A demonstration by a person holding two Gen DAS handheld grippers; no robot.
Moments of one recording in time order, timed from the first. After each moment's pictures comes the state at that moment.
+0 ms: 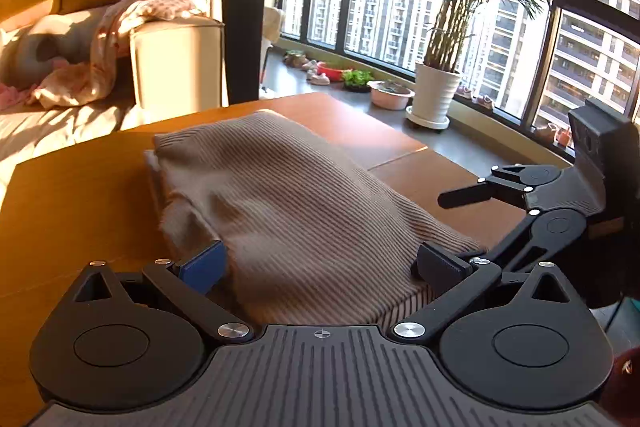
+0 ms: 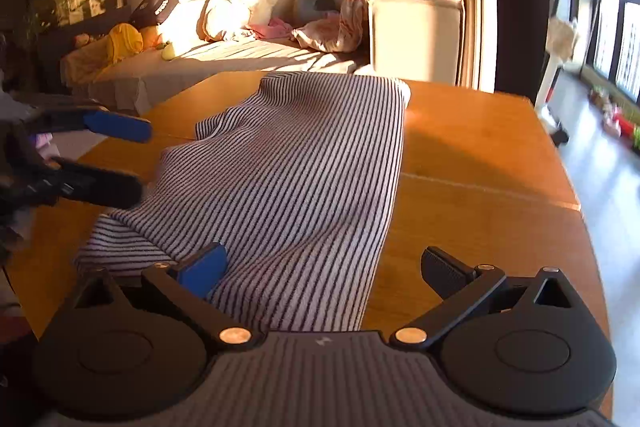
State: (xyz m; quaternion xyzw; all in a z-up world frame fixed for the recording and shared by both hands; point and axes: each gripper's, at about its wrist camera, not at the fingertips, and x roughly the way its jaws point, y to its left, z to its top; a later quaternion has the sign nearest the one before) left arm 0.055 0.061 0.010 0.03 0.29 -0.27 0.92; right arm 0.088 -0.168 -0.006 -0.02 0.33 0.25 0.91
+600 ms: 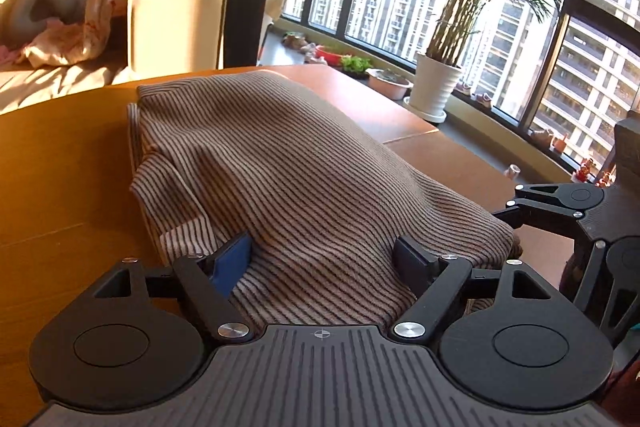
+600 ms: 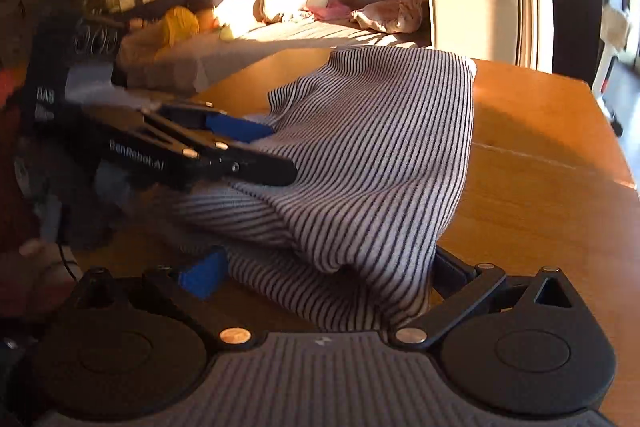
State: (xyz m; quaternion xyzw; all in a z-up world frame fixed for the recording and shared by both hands) left arm 0.074 0.064 -0.020 -0.01 0.32 -0.28 0.90; right arm 0.071 -0.151 -0.016 -0.04 0.35 0.33 0.88
